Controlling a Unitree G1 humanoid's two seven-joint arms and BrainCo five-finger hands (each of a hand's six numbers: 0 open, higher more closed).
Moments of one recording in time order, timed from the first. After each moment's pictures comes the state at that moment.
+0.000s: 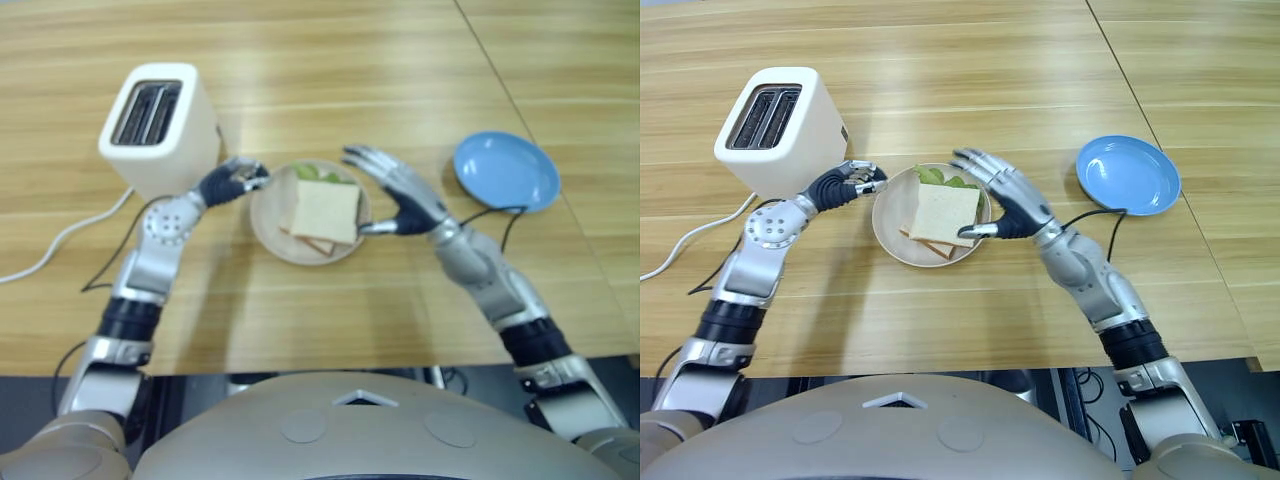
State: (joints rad) left arm -0.17 0.52 -0.07 -0.08 0.19 0.14 -0.48; right arm -0.05 -0.53 0.15 -0.03 -0.44 -0.58 -0.04
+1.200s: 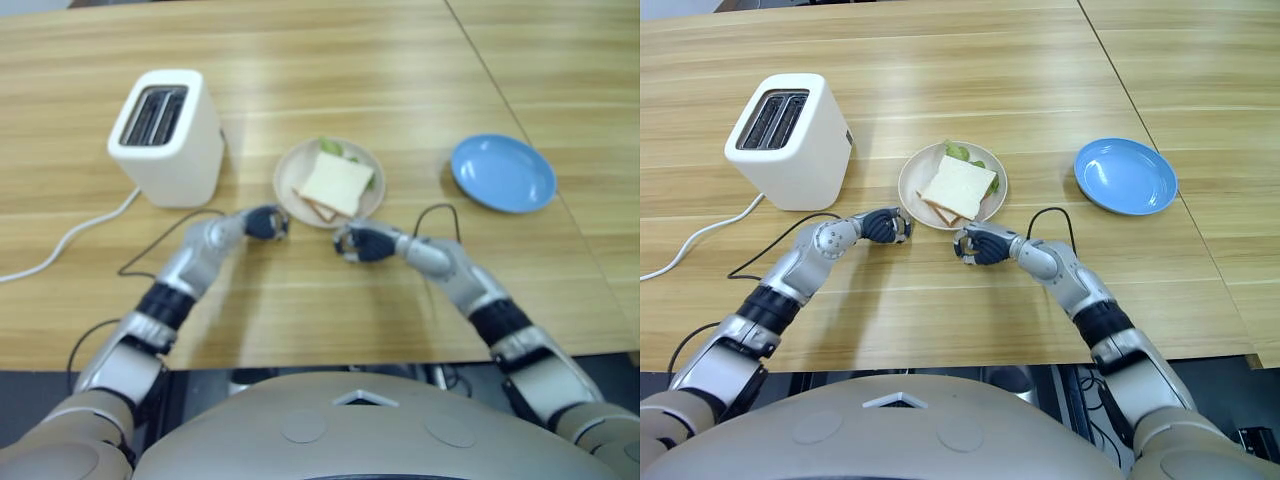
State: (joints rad) left arm -0.37 0.39 -0.44 0.38 0.52 0.09 -0.43; right arm -0.32 -0.43 0.43 0.55 -0.53 -0.50 0.30
